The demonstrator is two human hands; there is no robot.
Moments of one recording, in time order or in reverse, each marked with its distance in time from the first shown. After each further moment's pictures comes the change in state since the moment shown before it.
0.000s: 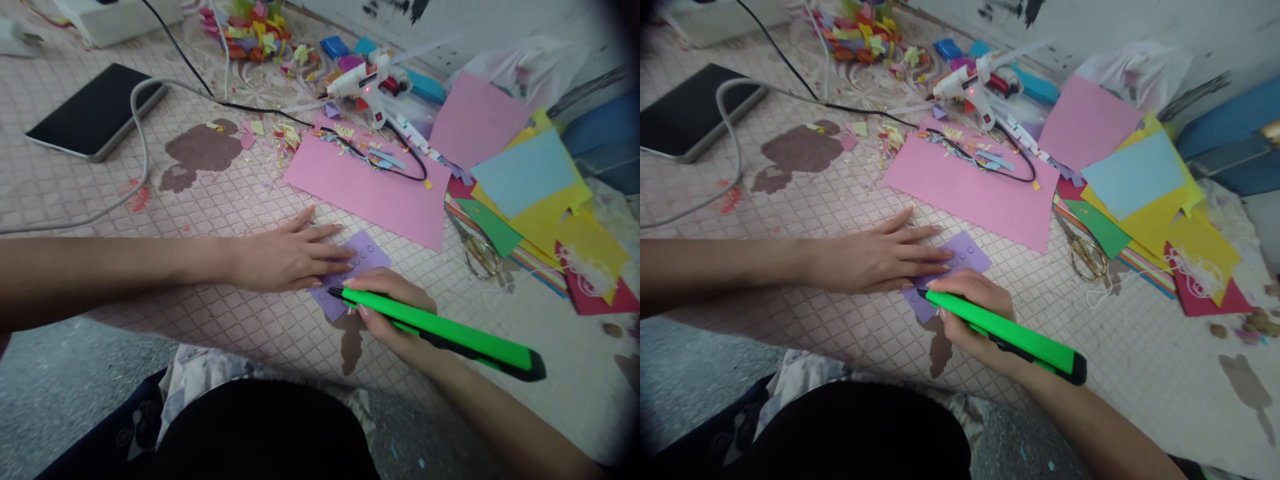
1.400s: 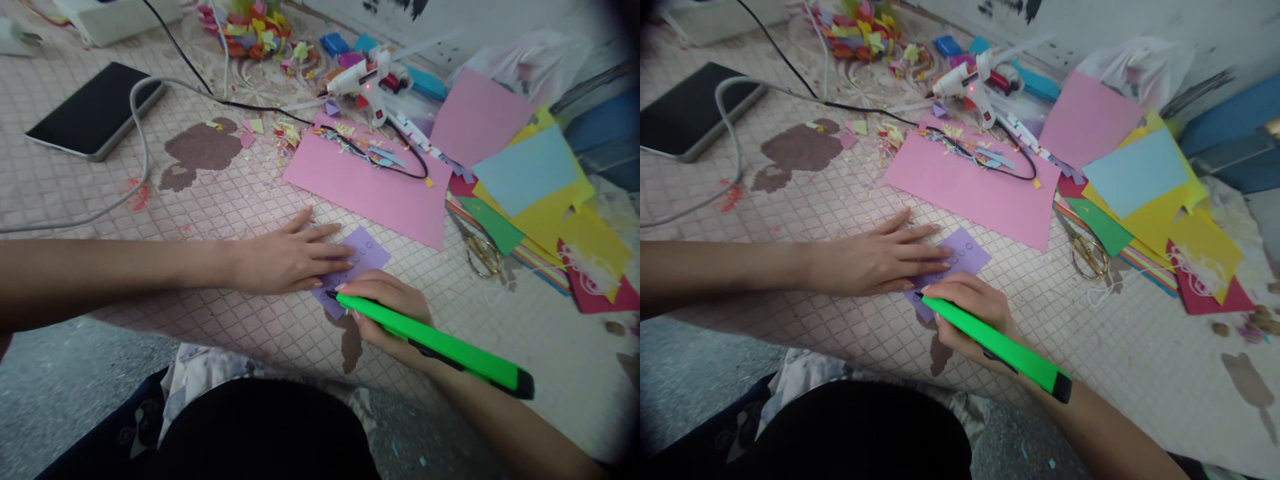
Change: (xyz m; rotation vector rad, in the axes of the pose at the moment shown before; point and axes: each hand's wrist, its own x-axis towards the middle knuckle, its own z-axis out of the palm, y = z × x) left_hand 0.000 0.006 0.001 0.026 -0.033 -0.055; right_hand 0.004 -0.005 0.001 -0.058 -0.090 -0.087
